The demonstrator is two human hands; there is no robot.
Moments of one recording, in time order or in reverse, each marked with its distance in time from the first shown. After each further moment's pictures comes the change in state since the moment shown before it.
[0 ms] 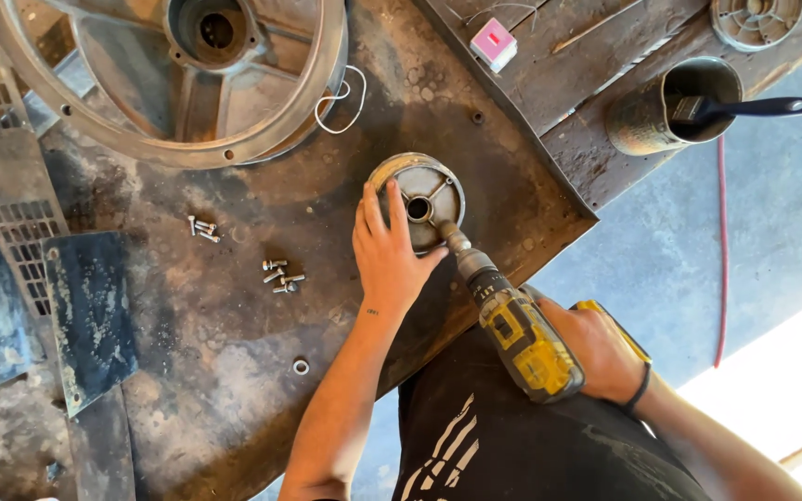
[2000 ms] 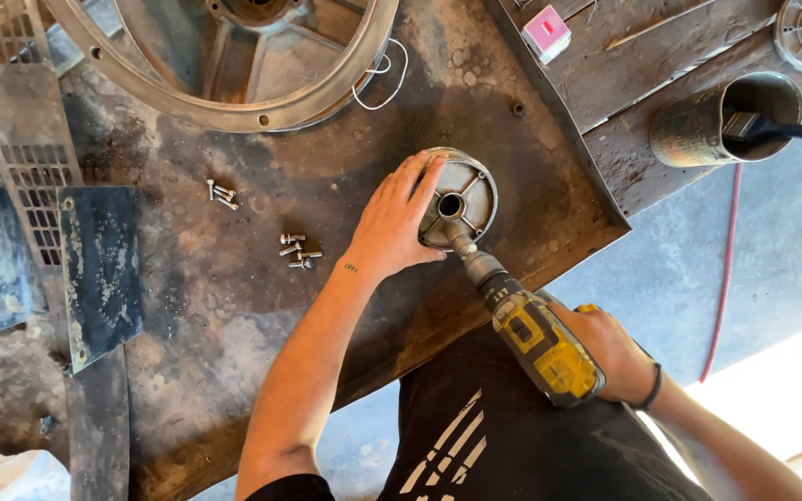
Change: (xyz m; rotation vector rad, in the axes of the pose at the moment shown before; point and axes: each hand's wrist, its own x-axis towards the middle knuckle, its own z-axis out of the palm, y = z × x) left_hand 0.034 -0.062 -0.005 -0.302 -0.440 0.315; right_hand 0.015 0.024 0.018 0.064 -0.130 -0.001
